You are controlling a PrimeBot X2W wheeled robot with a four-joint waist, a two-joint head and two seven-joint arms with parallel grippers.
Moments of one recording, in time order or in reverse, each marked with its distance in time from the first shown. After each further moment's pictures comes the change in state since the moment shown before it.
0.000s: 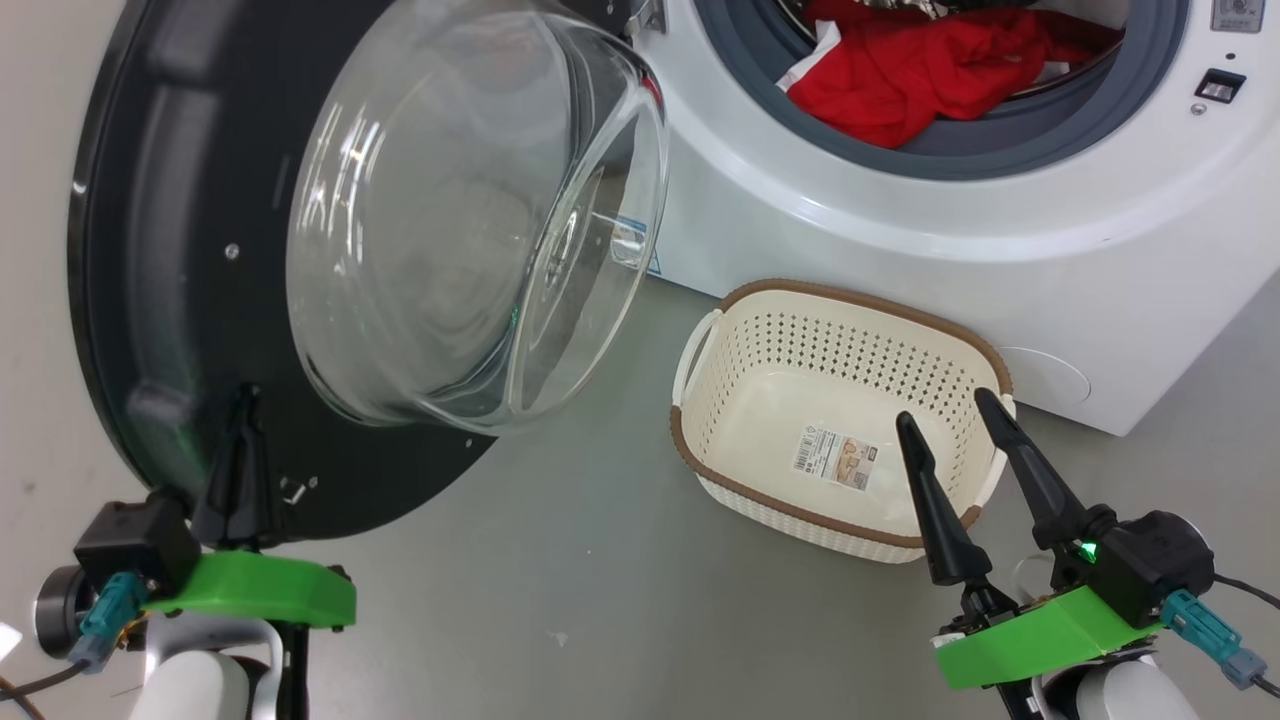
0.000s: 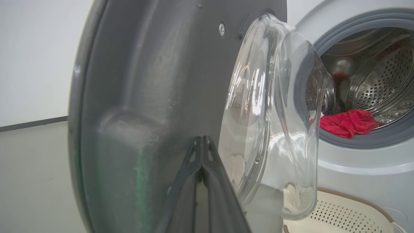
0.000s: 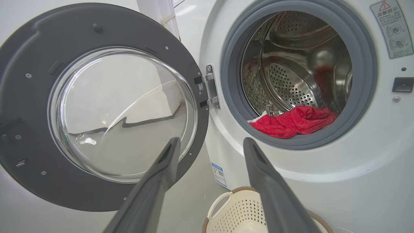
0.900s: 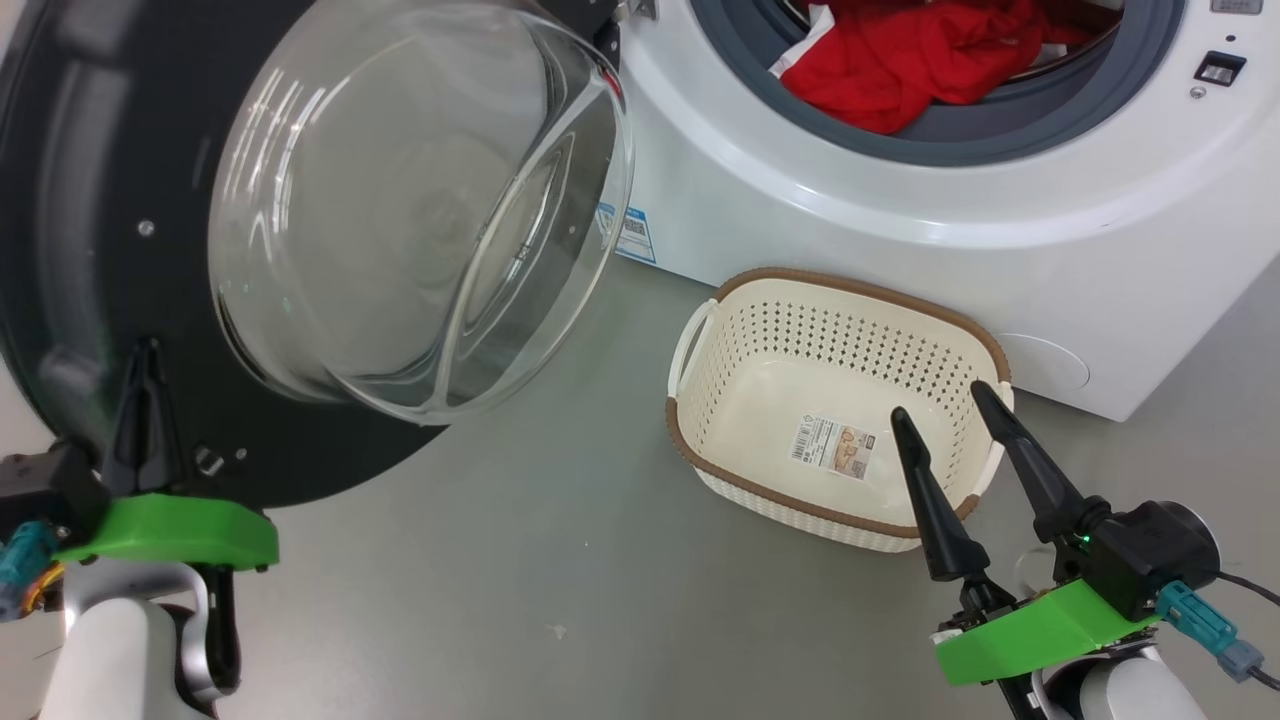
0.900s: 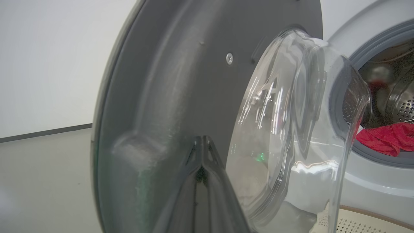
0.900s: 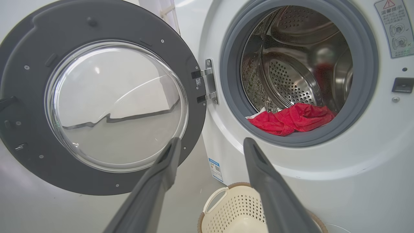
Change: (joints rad) left arm -0.109 -0.025 0.167 0.124 0.082 -0.061 -0.007; right arm 0.000 0.000 -0.003 -0.039 -0.035 0.000 0.051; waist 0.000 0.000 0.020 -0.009
